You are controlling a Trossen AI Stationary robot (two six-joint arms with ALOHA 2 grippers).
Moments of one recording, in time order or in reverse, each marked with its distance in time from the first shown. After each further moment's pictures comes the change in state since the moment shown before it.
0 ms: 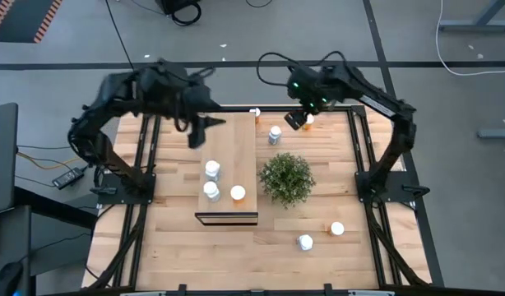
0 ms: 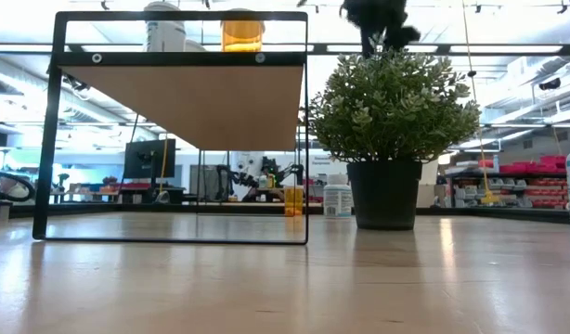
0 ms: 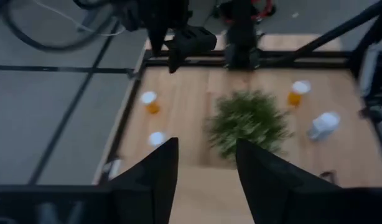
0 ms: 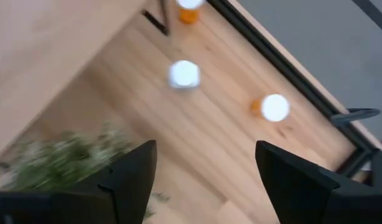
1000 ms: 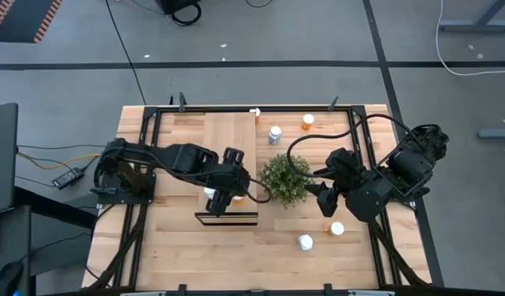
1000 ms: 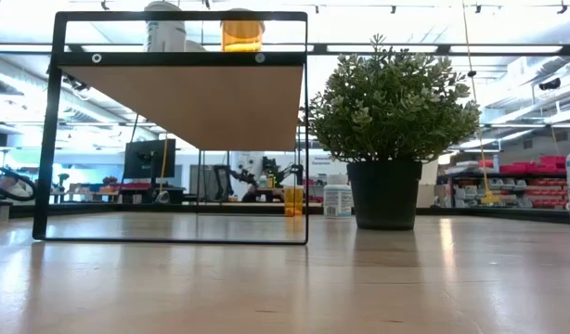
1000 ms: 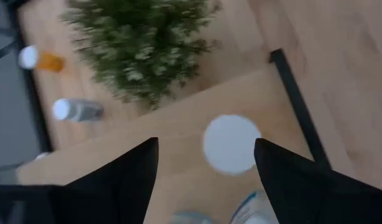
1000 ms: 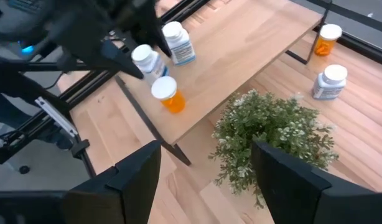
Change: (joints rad) left arm -0.416 0.189 -0.306 -0.006 -0.204 0.080; right arm 1.062 -0.149 -0.001 0.048 0.553 0.848
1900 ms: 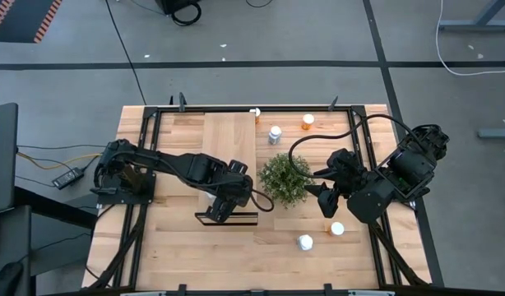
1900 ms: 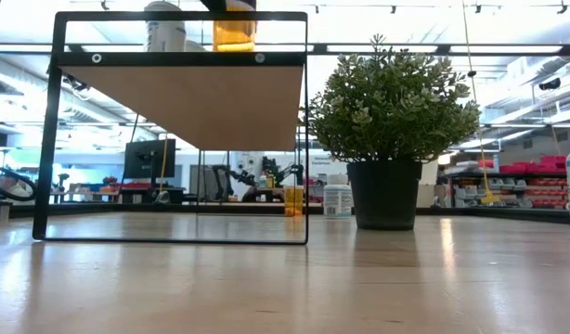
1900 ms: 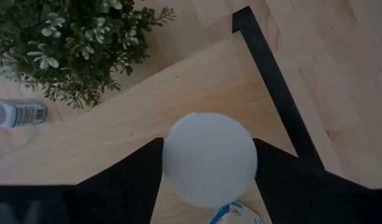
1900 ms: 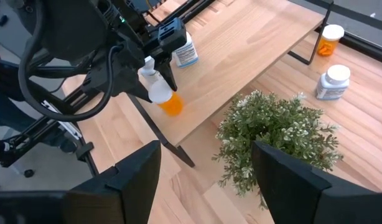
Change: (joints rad) left arm 0.002 0.004 -0.207 0.109 0.135 0.050; right arm 0.020 0.000 0.000 0.008 0.016 0.017
